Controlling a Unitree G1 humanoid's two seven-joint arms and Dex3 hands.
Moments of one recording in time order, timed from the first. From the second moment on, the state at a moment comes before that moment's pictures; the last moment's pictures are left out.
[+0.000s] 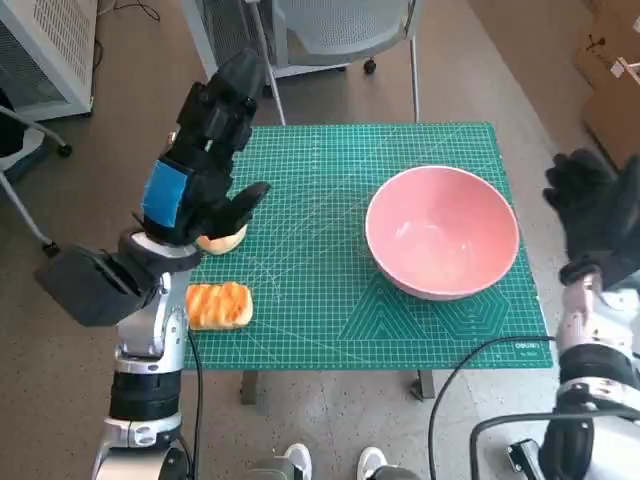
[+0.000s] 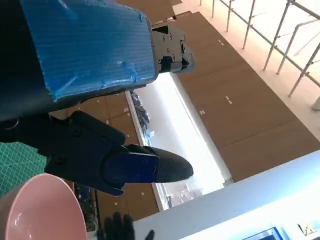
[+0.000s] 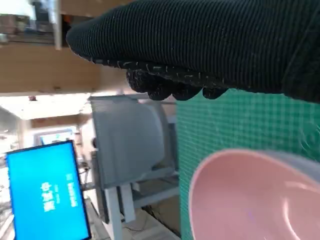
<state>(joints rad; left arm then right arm) -0.55 0.20 0.12 0.11 -0.25 -0.25 -0.38 -0.88 -0.37 -0.39 1.32 0.20 -0.35 0.20</state>
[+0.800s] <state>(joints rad) -0.52 0.23 0.13 0.08 -0.24 -0.23 -0.36 -0.92 -0.22 -0.35 1.32 0.15 -0.36 0.22</state>
